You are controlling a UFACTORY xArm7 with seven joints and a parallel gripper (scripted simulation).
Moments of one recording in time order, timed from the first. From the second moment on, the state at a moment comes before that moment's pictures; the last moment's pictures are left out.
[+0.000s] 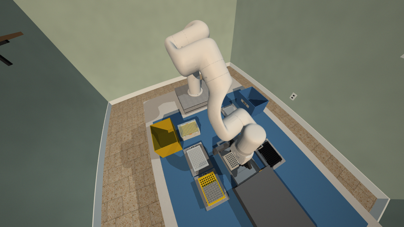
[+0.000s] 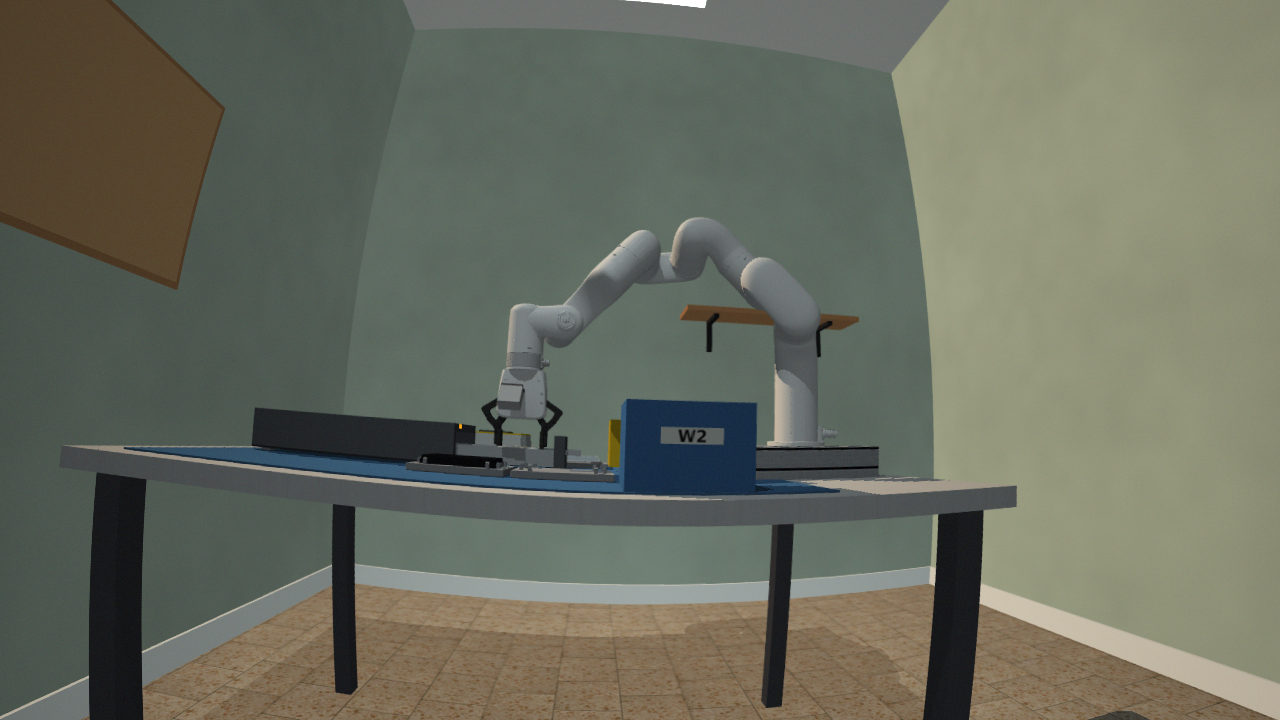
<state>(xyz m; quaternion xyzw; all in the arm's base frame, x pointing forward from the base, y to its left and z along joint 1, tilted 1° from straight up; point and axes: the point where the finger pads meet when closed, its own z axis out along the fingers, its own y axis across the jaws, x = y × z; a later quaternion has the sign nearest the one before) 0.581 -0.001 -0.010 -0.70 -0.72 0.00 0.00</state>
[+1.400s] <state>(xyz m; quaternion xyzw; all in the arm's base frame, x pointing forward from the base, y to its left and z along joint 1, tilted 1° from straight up) 0.580 -0.001 -0.019 -0.70 -0.72 0.00 0.00</state>
